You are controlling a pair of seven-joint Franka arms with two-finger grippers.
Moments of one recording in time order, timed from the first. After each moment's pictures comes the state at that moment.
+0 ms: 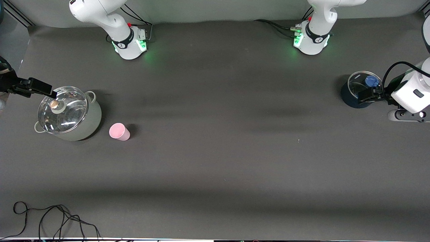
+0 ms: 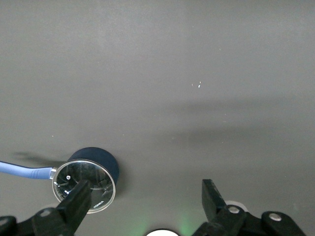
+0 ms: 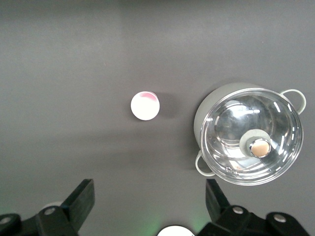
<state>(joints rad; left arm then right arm) -0.04 0.08 0.01 -1.60 0.00 1.53 0.01 0.57 0.00 -0.66 -1.59 0.05 1.48 0.03</state>
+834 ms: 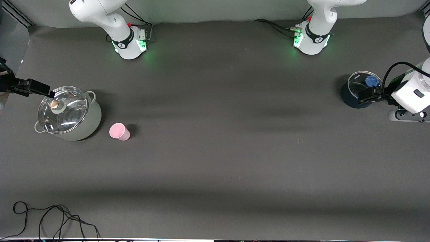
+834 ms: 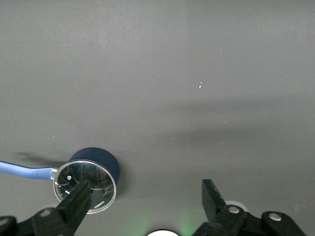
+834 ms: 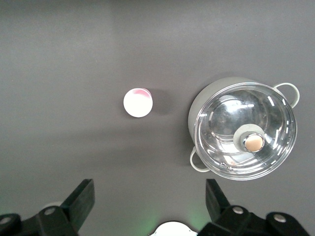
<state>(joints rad) -0.04 0.08 0.01 -1.60 0.01 1.54 0.01 0.53 0.00 -0.64 -1.58 0.04 1.47 0.03</state>
